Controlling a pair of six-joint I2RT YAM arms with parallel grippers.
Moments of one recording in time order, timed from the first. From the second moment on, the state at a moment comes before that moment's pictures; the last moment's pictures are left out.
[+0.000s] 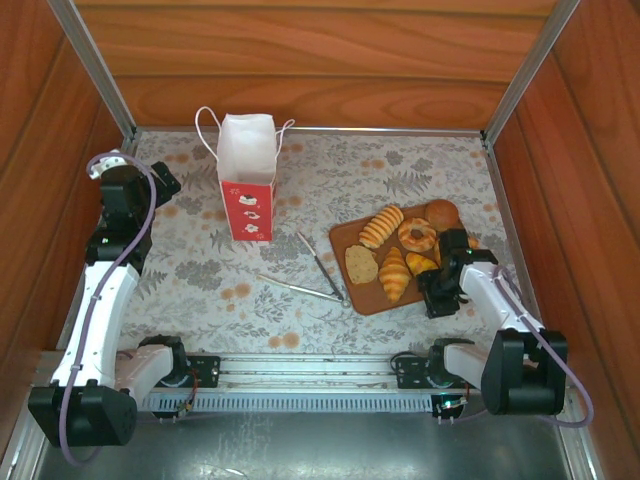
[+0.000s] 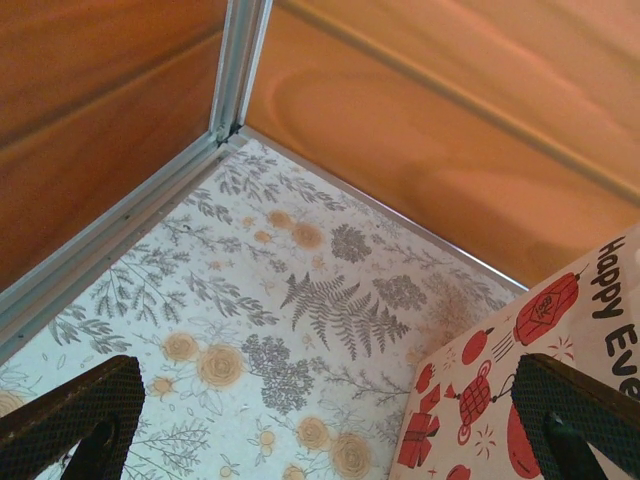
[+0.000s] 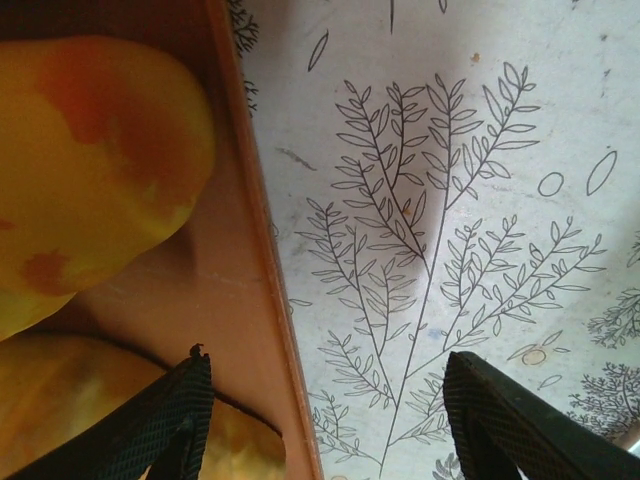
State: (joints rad) left arm 0.00 0.97 0.95 -0.38 -0.22 -0.50; right arm 0.05 1.14 0.60 -0.97 -0.12 1.36
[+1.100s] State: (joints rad) left arm 0.00 0.99 0.96 -0.40 -0.23 -0.49; right arm 0.13 1.26 0.58 -0.84 -0.06 1.37
